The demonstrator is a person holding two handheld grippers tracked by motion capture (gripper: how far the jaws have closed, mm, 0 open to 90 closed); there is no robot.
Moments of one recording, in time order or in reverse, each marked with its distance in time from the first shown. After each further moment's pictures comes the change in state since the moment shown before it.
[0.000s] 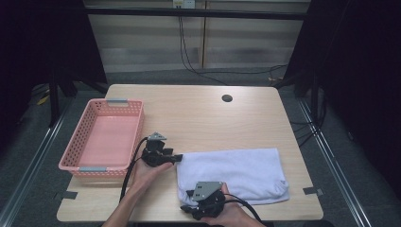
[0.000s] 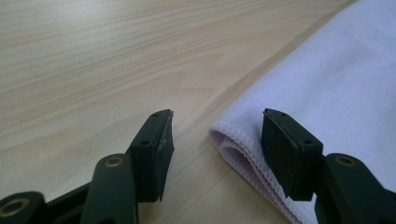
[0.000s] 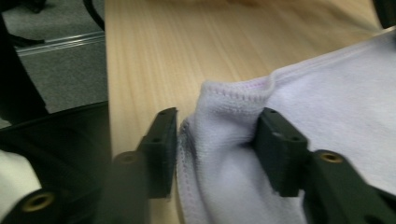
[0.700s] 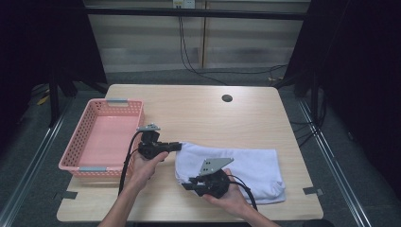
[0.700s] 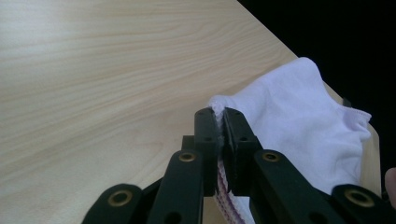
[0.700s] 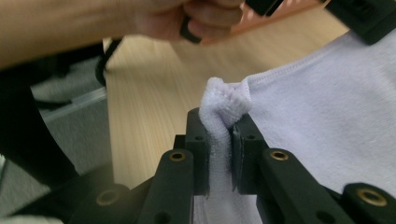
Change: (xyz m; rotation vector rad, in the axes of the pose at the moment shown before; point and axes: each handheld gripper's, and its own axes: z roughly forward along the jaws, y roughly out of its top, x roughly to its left) left arm 0.001 0.028 -0.028 -0.134 -0.175 -0.065; right arm -0.037 0.035 -0.030 -0.125 0.047 0.201
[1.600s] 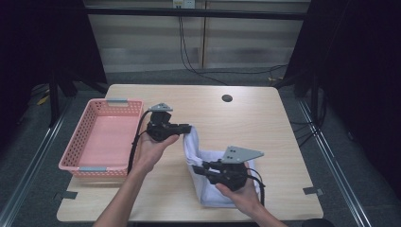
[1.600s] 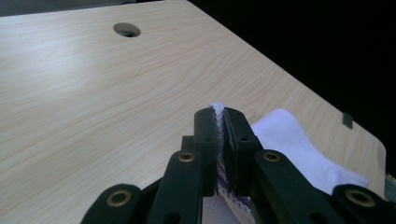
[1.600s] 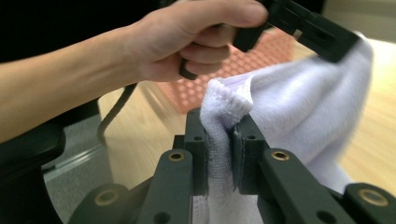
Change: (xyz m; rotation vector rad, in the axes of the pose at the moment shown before) left arm -0.047 0.067 0.011 -0.007 0.038 0.134; right arm 0.004 0.024 -0.063 -0.237 -0.107 0.073
